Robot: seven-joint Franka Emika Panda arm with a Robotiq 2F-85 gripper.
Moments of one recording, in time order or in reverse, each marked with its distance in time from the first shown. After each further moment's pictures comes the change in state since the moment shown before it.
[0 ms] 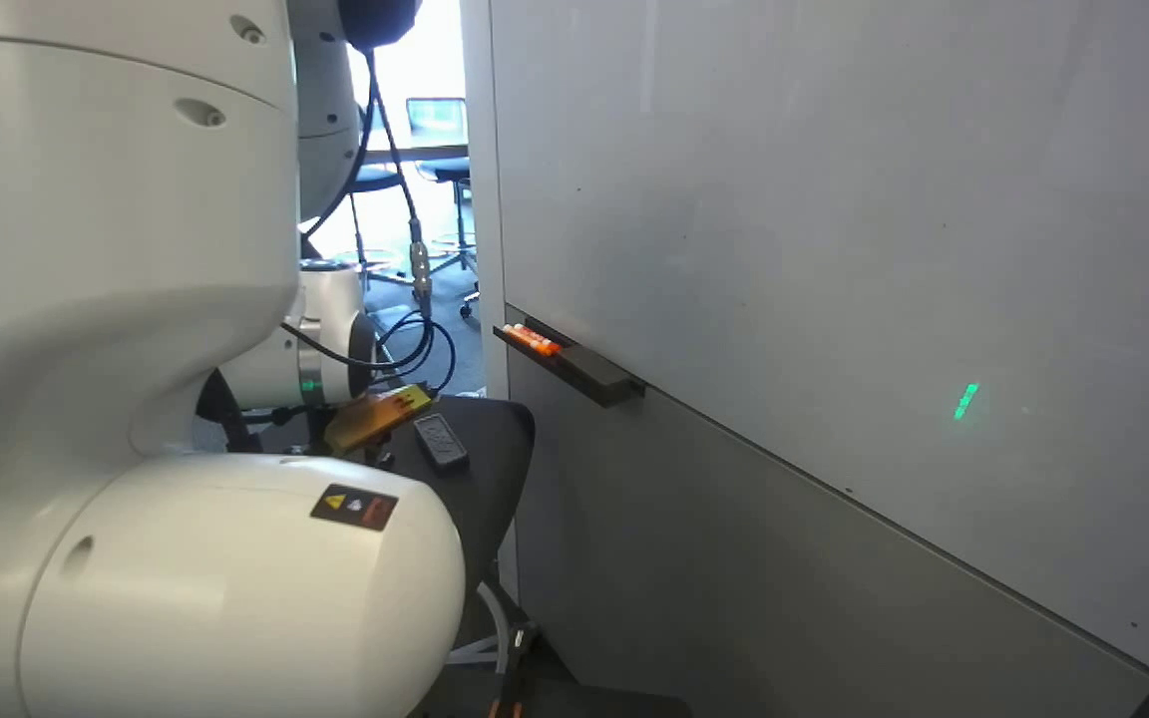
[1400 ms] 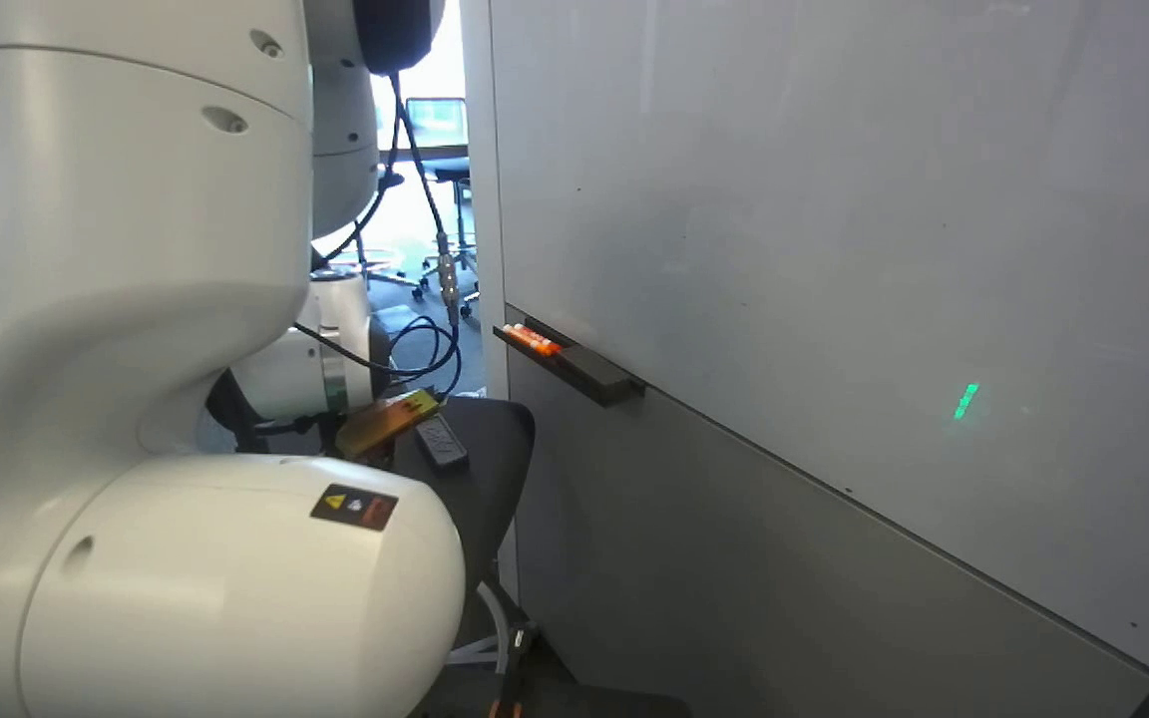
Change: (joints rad) arm 0.001 0.064 -0.039 0.048 -0.148 0.000 0.097
